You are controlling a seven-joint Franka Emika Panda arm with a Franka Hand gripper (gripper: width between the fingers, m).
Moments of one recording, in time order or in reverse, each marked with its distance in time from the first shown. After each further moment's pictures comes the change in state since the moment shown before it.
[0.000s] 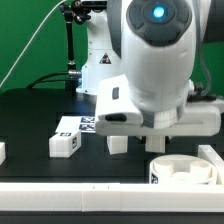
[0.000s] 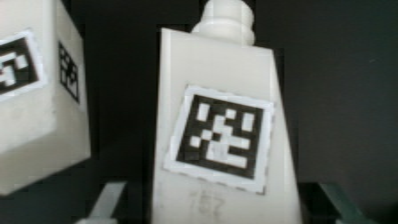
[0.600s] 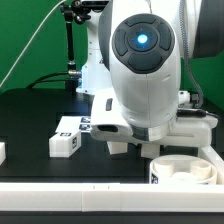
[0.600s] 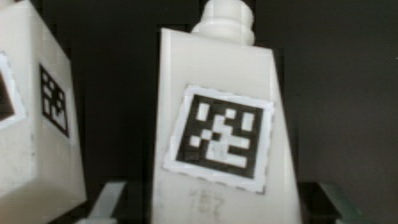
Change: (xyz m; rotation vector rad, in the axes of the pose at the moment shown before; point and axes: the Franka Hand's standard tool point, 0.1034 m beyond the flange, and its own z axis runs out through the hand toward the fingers) arm 0.010 0.012 0.045 0.034 -0.045 0.111
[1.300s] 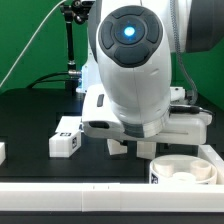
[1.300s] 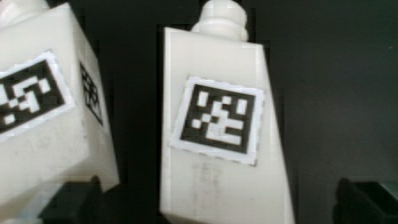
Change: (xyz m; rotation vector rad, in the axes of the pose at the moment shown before) arm 0.003 0.008 -0.011 0.014 0.000 0.014
